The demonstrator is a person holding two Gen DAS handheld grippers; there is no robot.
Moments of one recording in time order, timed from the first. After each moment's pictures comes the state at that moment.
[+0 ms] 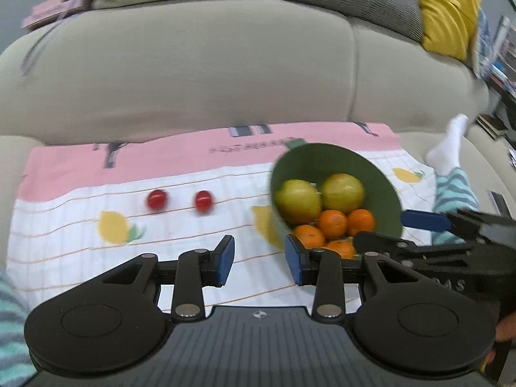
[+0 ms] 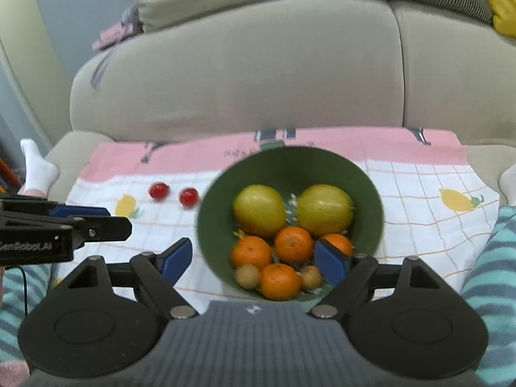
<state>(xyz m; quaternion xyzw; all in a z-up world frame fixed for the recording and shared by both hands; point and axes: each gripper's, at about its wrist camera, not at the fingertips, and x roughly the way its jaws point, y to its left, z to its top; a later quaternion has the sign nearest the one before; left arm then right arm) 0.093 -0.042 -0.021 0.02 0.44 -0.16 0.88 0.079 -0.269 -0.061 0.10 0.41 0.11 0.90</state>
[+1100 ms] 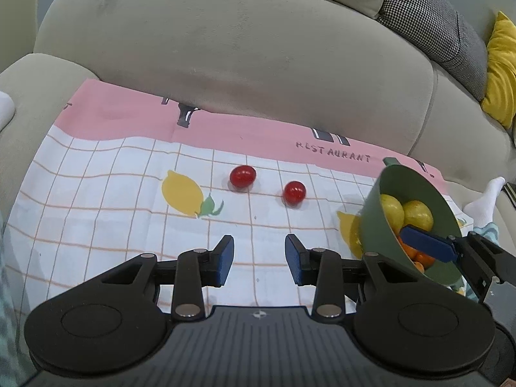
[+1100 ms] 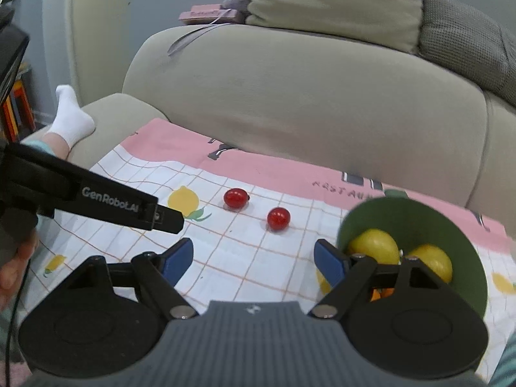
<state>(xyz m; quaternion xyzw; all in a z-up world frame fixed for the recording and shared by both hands) 0.118 0.066 -0.078 -0.09 0.43 -0.11 0.89 0.083 -0.119 -0.086 -0.05 0.33 0.17 0.93</state>
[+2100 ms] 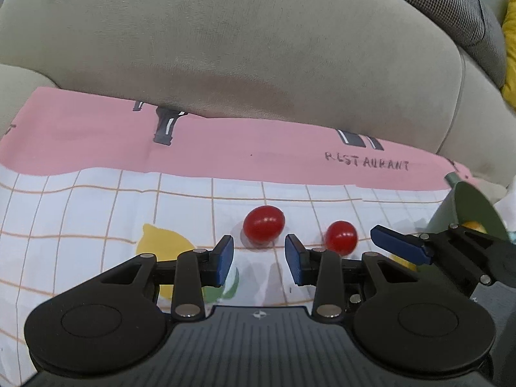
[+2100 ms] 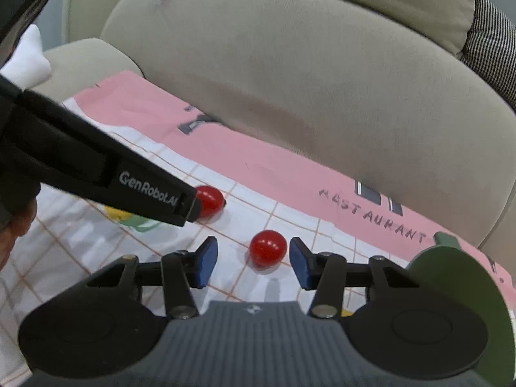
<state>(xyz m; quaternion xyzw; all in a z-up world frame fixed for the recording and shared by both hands) 0.224 0.063 -0.144 -0.06 0.44 -0.13 0.88 0.190 -0.074 -0.158 -0.14 0.36 0.15 0.91</state>
